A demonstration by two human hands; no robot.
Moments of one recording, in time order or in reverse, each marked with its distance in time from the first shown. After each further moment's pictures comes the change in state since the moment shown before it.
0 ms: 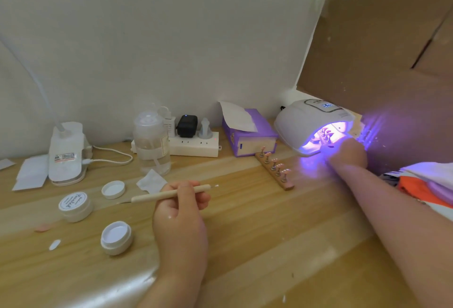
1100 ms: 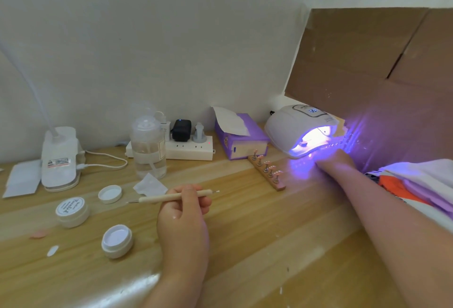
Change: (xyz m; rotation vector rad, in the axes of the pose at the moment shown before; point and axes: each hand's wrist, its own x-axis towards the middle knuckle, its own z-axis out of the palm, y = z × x) left_hand -0.001 0.002 -0.003 0.023 -0.066 -0.058; right_hand -0.008 0.011 -0.006 0.118 -0.245 0.163
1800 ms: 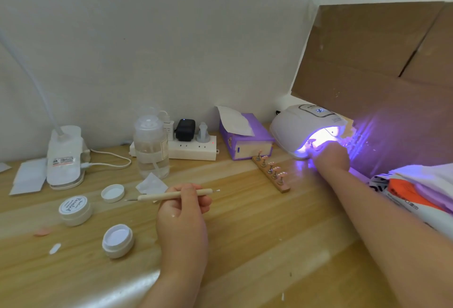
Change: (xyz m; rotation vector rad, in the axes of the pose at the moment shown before) left_hand 0.004 -0.002 0.000 0.031 0.018 -0.002; right_hand -0.003 -0.025 0.016 -0.060 0.195 -0.146
